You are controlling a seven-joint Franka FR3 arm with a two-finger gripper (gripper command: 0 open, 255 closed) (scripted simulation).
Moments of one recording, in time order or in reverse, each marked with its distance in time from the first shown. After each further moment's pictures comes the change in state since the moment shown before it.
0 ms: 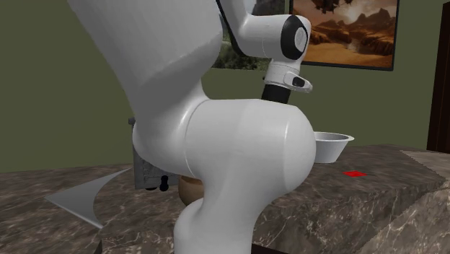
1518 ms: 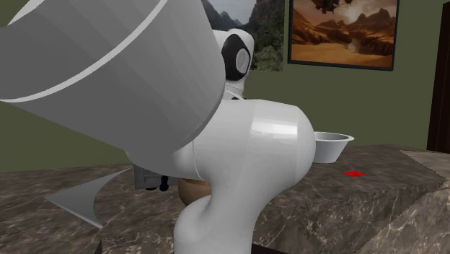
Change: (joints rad) arm 0.204 -0.436 0.263 -0.380 0.255 0.012 0.257
